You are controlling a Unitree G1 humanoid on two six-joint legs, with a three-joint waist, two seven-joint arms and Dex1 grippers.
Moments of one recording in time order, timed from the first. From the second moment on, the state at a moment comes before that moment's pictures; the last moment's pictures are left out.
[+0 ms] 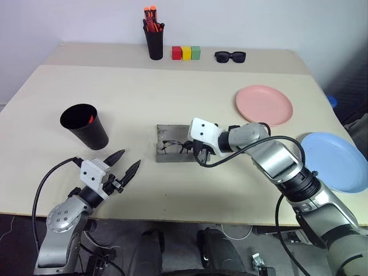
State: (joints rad) left arm 0.21 0.43 0.15 -0.32 -0.32 0.00 -0.62; right arm -0.75 -0.56 0.52 -0.14 0.08 0.69 0.85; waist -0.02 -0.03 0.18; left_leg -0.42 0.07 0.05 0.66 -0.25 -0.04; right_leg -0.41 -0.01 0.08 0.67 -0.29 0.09
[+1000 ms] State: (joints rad) left arm -0.77 0.39 -0.02 0.05 -0.37 0.74 -0.47; right arm -0.34 -0.66 0.20 -0.43 0.11 0.53 0.82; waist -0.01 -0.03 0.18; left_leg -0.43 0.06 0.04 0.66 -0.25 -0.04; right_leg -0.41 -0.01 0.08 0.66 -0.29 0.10
